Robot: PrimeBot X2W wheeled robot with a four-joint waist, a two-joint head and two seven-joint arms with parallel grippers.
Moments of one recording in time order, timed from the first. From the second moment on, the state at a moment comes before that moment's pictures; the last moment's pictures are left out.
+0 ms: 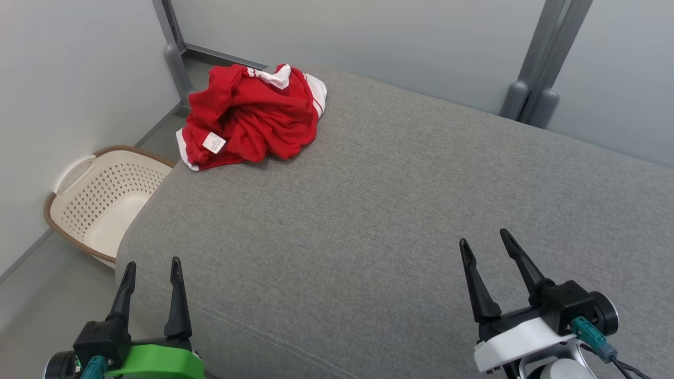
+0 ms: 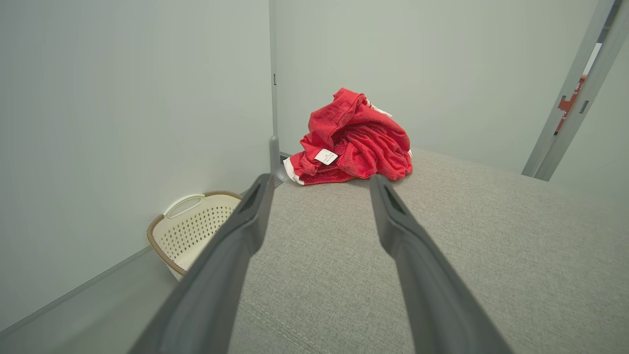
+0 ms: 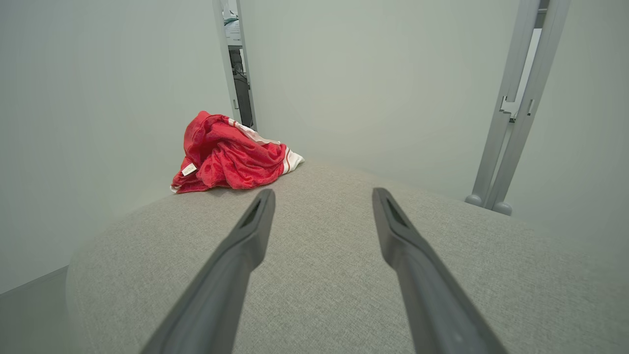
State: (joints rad) left arm 0.03 0.05 0.03 0.16 -0.16 -0.08 -0.26; right arm 0.01 -0.05 0.14 0.08 0.09 0.13 -0.26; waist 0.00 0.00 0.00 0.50
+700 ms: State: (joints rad) left arm 0.00 0.05 0.06 0.19 -0.19 -0.10 -0.26; right arm 0.00 -0.05 0.15 0.09 0.06 0.13 -0.26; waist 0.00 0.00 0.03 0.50
